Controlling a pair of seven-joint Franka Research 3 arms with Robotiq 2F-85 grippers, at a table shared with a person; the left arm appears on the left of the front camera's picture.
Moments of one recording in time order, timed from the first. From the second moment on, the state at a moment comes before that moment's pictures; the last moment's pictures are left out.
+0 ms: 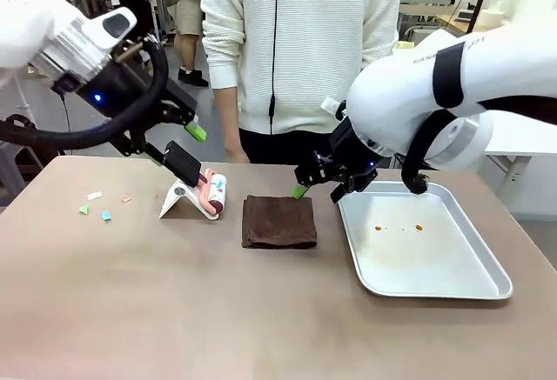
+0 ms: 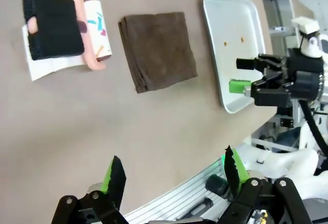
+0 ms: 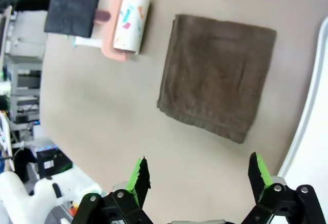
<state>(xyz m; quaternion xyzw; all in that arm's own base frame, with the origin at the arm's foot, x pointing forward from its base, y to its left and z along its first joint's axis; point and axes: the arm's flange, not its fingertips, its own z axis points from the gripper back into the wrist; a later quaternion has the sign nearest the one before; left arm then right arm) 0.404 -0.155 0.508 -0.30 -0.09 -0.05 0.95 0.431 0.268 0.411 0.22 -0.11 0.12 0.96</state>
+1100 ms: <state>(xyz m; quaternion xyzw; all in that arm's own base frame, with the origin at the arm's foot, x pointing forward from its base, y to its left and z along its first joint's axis) 0.464 -0.149 0.448 -0.26 -0.06 0.02 0.96 0.459 0.284 0.378 0.20 -0.08 0.11 0.97</state>
